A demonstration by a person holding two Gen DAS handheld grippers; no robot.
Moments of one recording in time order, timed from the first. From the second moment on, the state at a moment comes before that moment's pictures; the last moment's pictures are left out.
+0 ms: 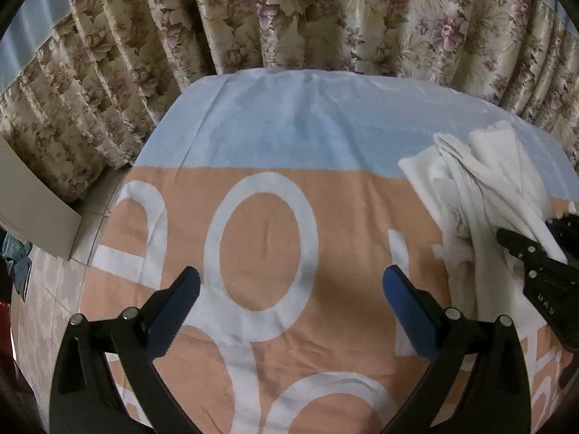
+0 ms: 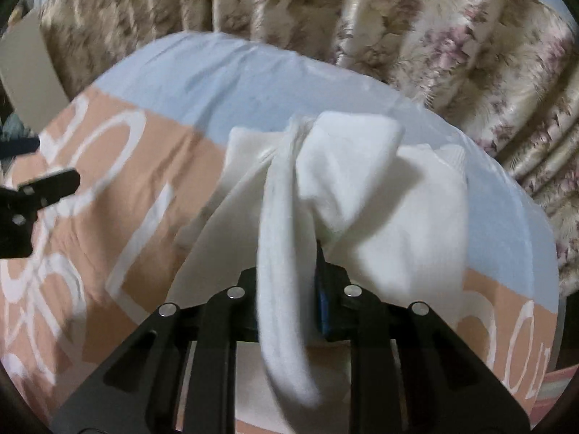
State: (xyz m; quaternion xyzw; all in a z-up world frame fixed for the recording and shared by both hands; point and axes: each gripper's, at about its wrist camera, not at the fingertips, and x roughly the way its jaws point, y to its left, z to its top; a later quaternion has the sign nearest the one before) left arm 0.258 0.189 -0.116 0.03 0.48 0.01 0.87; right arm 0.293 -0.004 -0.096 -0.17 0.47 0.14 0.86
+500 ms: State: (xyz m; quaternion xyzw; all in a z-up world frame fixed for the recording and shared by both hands) left arm 0.261 0.122 -0.093 0.04 0.47 -0.06 0.88; right arm 0.270 -0.142 -0.029 -0.01 0.45 0.16 0.88
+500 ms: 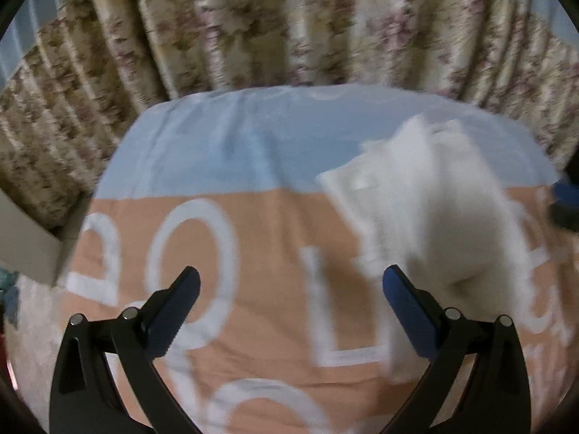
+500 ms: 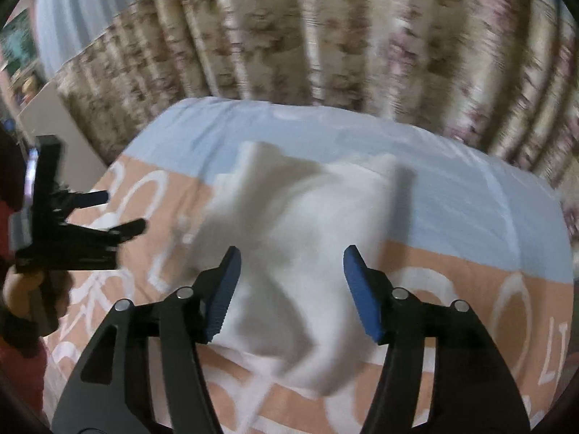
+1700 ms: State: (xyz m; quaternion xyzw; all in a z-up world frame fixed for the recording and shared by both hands) left arm 0.216 0.065 -0.143 0.05 0.52 -0.20 0.83; right arm 0.238 -0.141 -0.110 -0.09 0.49 0.23 0.84
